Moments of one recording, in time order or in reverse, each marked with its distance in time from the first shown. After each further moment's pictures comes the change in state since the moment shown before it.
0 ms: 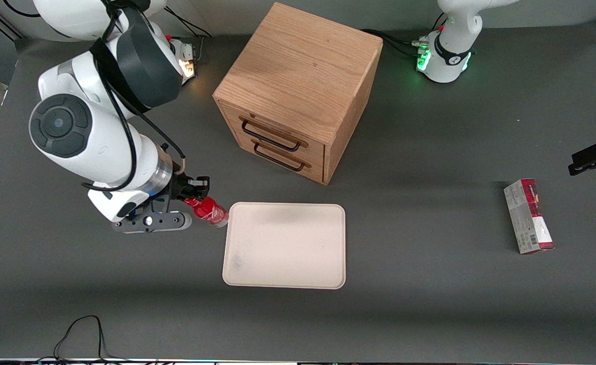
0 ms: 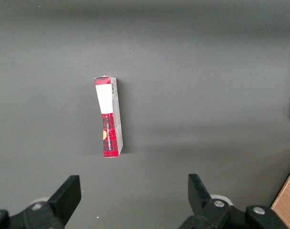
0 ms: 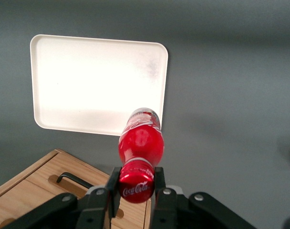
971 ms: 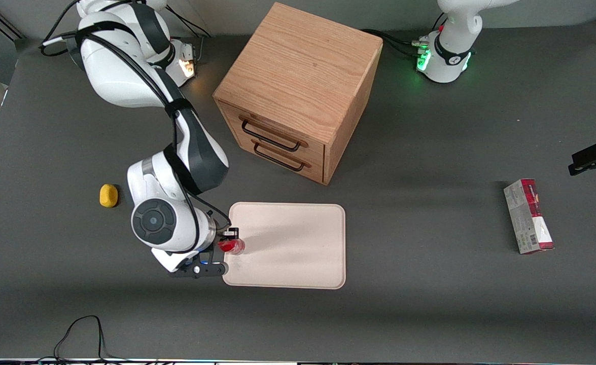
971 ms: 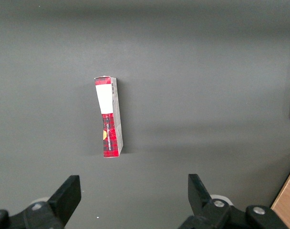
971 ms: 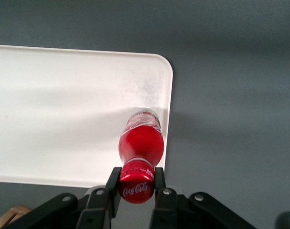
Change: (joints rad) arm -0.003 0.274 -0.007 0.002 -0.023 0.228 0.000
